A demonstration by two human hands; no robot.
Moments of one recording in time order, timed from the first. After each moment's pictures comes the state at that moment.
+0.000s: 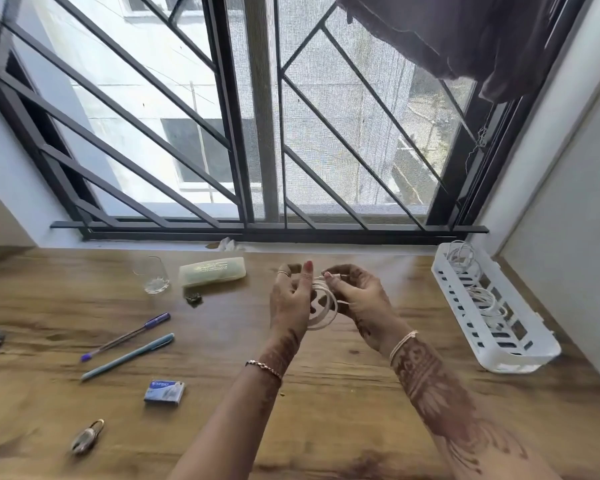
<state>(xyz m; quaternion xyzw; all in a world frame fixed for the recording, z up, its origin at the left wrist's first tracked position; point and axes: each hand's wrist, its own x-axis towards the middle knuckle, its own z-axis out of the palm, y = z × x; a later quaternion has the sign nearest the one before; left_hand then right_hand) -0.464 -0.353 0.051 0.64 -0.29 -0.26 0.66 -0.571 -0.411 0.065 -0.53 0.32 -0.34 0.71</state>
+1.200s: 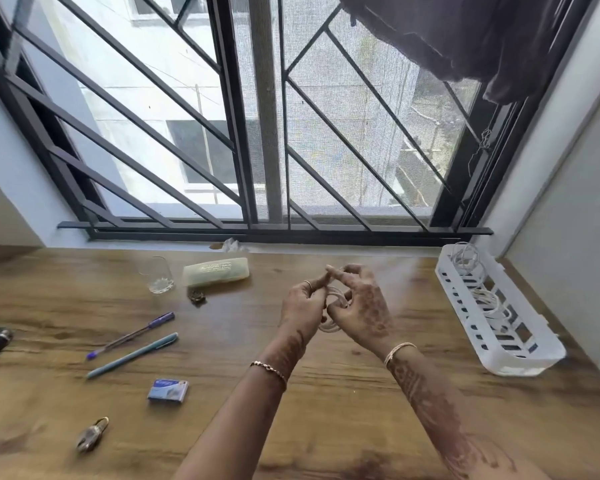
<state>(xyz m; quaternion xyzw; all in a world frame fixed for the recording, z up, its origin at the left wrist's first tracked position) -0.464 -0.363 0.033 0.66 -0.31 -0.35 0.59 -0.572 -0.411 0.049 -0.83 0.37 -0.30 0.28</state>
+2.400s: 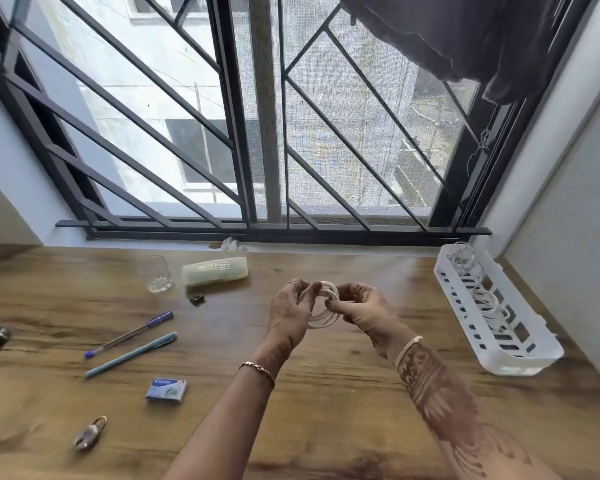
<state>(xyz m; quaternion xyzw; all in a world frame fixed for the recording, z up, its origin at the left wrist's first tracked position) -0.446 -0.352 0.022 0.70 -0.40 -0.24 0.54 -0.579 -0.417 0.045 -0.61 0.41 -0.27 0.63</state>
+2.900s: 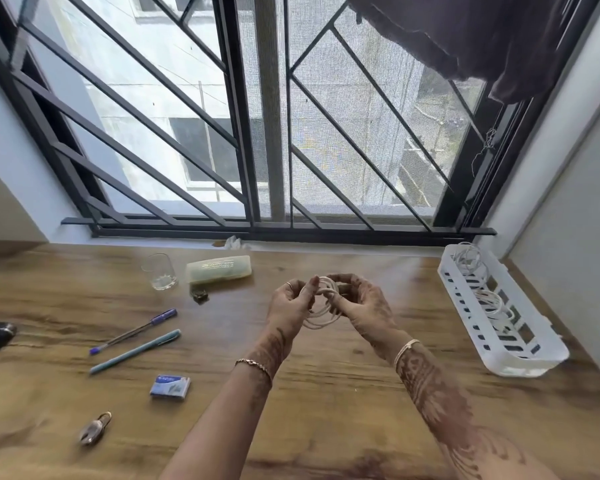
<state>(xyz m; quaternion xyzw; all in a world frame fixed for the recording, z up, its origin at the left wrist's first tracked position) -0.445 -0.351 0.026 0.61 -0.30 -0.36 0.64 -0.571 -0.416 0.036 -0.64 0.32 -0.34 0.61</state>
